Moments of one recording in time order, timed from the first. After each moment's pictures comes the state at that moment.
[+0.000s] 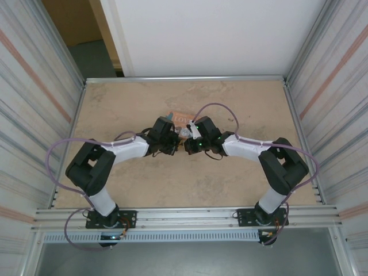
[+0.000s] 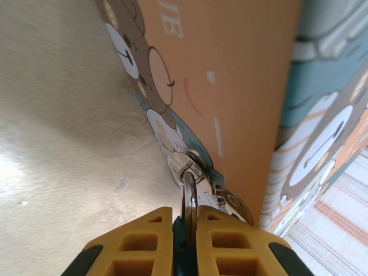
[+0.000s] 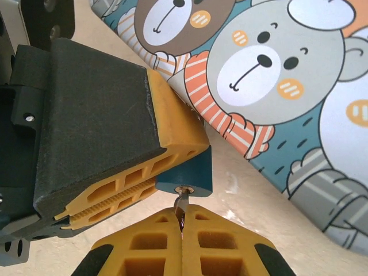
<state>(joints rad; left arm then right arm) -0.66 1.70 0.92 -0.06 0.18 -1.68 0.69 1.67 0.94 -0.11 -0.26 0.41</state>
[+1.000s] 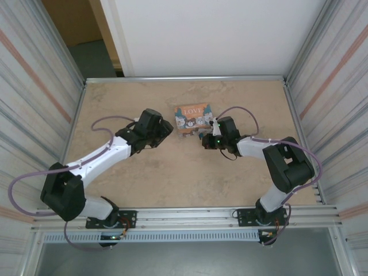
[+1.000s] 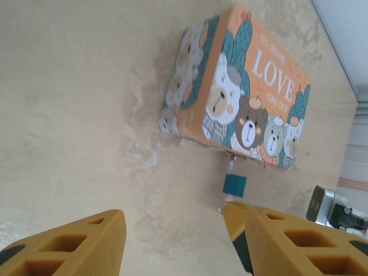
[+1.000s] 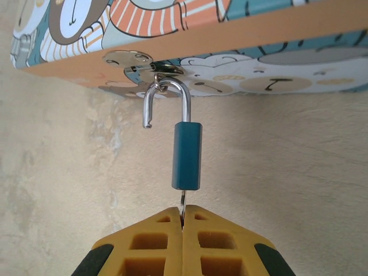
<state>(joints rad) -0.62 1.38 1.00 -0.42 -0.07 -1.18 0.44 1.65 0.75 0.10 -0.36 0.49</state>
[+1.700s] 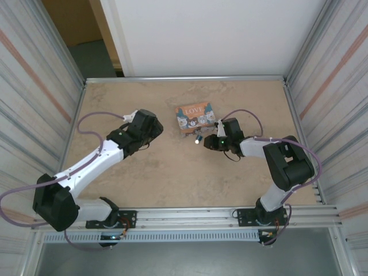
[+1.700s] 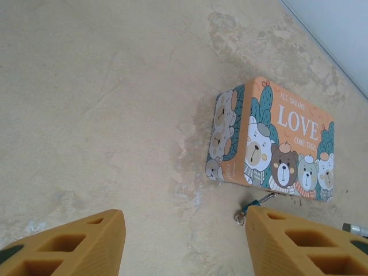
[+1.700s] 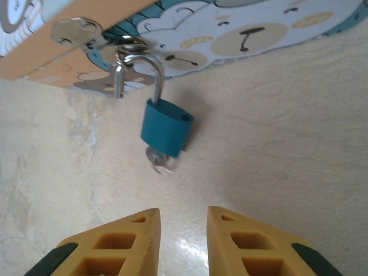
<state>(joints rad) -0.61 1.28 1.00 -0.54 -0.28 -1.08 0.40 1.67 0.72 0.12 -0.39 0.52</state>
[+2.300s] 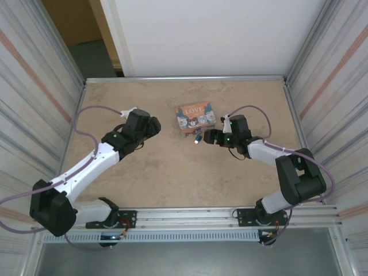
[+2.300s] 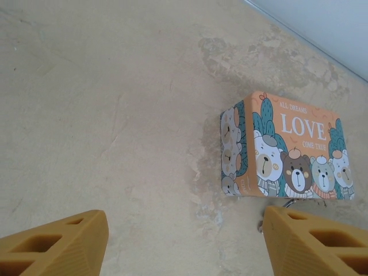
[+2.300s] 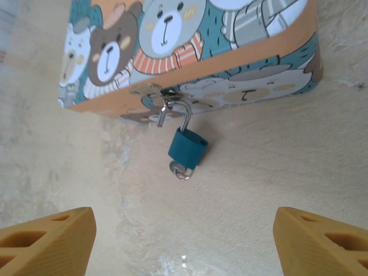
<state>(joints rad) -0.57 1.22 0.95 -0.46 -0.29 -0.83 0.36 1.49 0.69 0.08 -0.37 0.52</state>
